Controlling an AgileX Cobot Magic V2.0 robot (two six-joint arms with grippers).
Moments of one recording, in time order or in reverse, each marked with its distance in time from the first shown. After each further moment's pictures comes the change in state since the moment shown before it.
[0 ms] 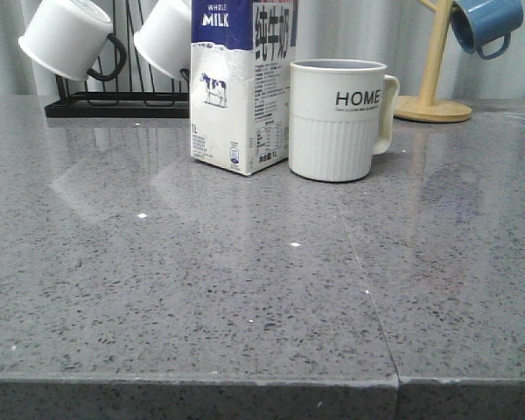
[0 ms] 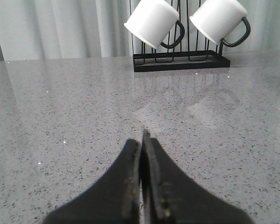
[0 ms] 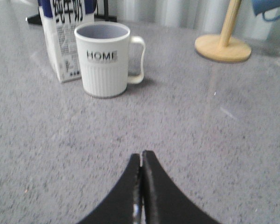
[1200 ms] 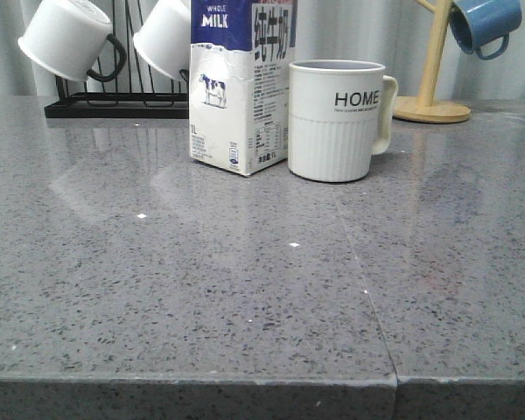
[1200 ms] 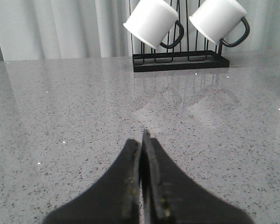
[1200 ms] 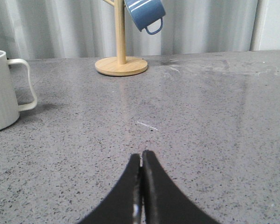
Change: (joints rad) left arm 0.000 0.000 0.000 -0.001 0.000 0.000; right arm -0.354 -0.084 0.299 0.022 -0.373 0.048
